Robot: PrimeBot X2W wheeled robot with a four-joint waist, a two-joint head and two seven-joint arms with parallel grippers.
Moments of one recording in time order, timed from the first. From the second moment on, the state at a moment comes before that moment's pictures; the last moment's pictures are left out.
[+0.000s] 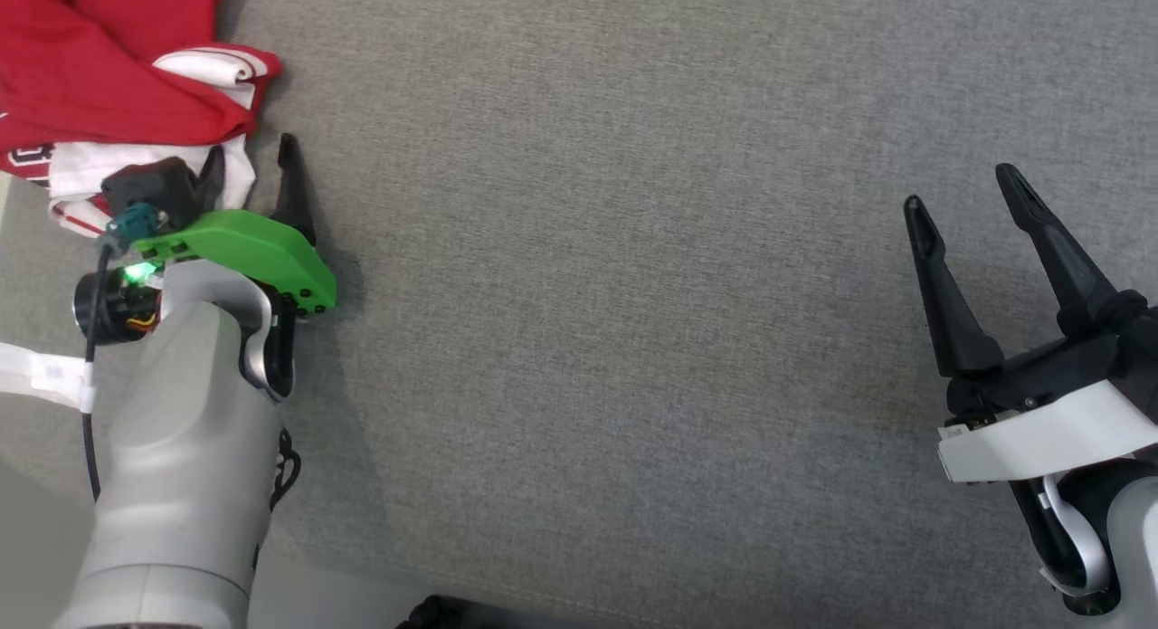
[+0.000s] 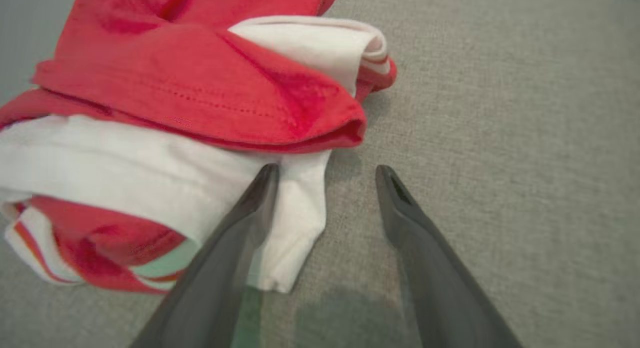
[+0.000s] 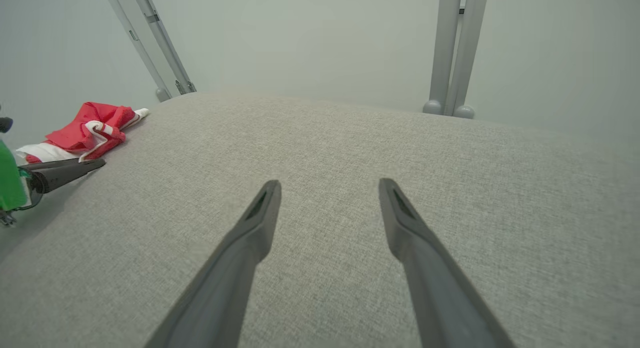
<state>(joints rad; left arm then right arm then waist) -0.81 0.10 -0.10 0.94 -0.37 -0.03 -0.20 -0.12 -0.25 0.06 -0.39 0.18 0.13 0.08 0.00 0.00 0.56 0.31</state>
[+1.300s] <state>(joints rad) -0.37 0.06 -0.40 0.08 -0.21 -0.05 -0.07 -0.11 -0.15 0.06 -0.28 0.20 0.13 -0.09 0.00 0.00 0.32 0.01</state>
